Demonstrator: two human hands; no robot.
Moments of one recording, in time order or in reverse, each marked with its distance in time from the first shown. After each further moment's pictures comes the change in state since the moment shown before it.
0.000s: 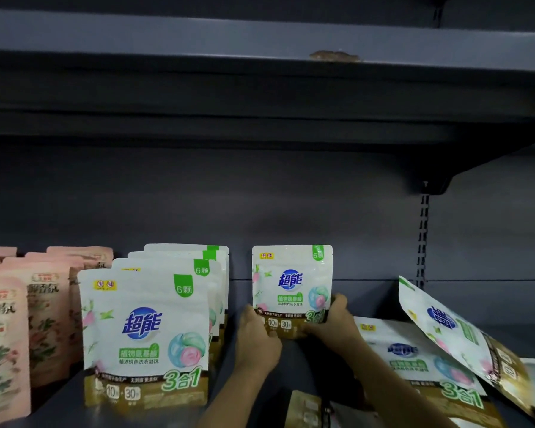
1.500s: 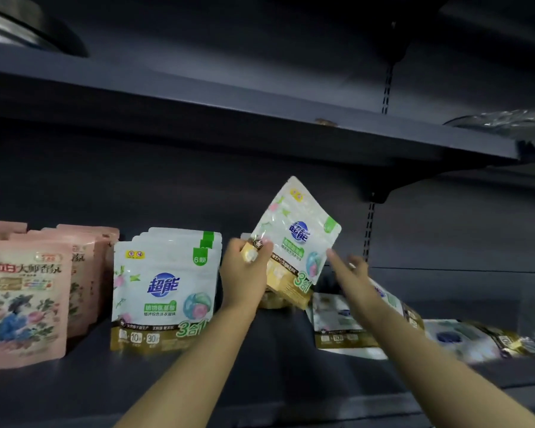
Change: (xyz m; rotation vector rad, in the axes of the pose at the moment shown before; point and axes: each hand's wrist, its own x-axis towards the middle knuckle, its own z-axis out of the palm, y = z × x) left_hand -0.085 0.089 -0.108 -0.730 0.124 0.185; right_hand -0.099 -0.059 -0.083 0.417 0.145 -0.029
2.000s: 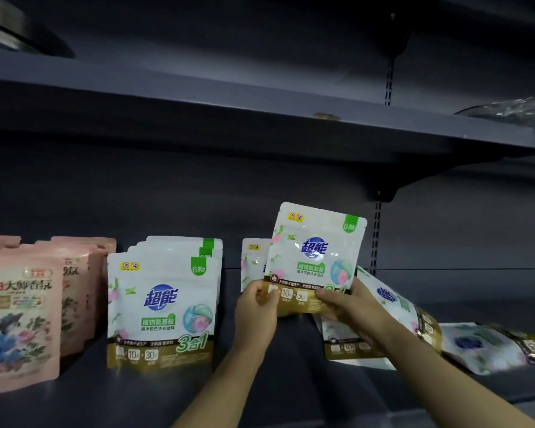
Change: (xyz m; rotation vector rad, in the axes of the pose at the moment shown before) left_hand -0.004 -0.065 0.010 0.172 -0.131 -0.108; right_hand 0.012 0.034 -0.004 0.097 -0.275 0.031
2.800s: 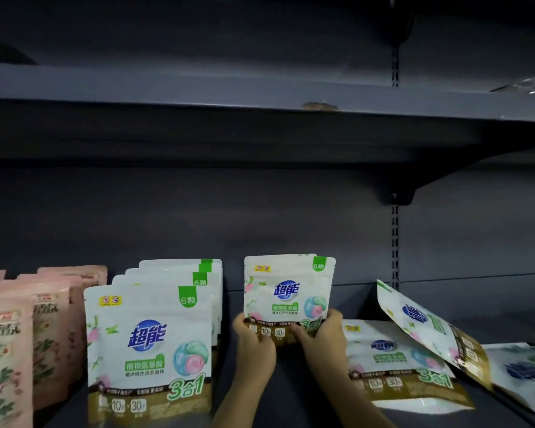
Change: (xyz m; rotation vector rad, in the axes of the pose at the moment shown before) left_hand 0.034 -0.039 0.012 0.109 -0.002 -0.206; right_hand 0.046 0.058 0.070 -0.400 0.441 0.000
